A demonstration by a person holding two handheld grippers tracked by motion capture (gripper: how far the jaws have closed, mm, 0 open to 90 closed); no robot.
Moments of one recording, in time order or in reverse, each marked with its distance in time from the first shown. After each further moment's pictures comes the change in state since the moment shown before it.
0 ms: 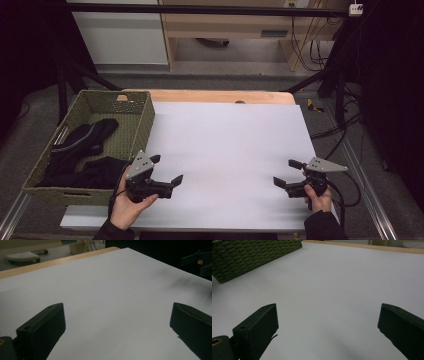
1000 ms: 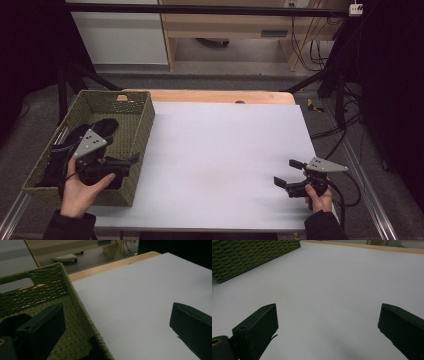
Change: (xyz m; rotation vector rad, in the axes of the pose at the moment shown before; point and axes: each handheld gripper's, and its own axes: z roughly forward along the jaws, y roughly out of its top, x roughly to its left) left arm 0.076 0.038 -0.074 0.059 0.247 0.011; right arm -0.001 0.000 -0.001 0.002 -0.012 0.001
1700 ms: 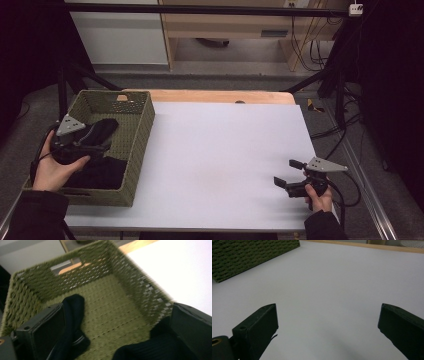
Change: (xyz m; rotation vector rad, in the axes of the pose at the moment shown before) left arm 0.082 -0.007 0.010 0.182 0.131 0.041; right arm 0.000 0.000 0.000 0.006 -0.004 0.000
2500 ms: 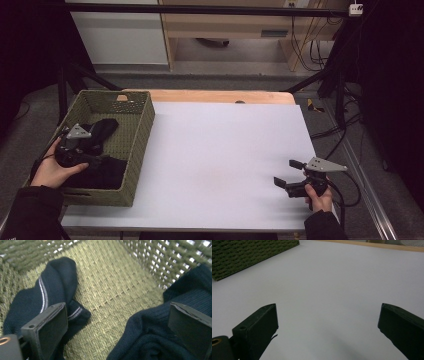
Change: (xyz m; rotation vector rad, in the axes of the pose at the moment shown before) left arm 0.014 -0.030 0.032 0.230 -0.099 0.096; right arm 0.000 0.000 0.001 0.010 -0.003 -0.006
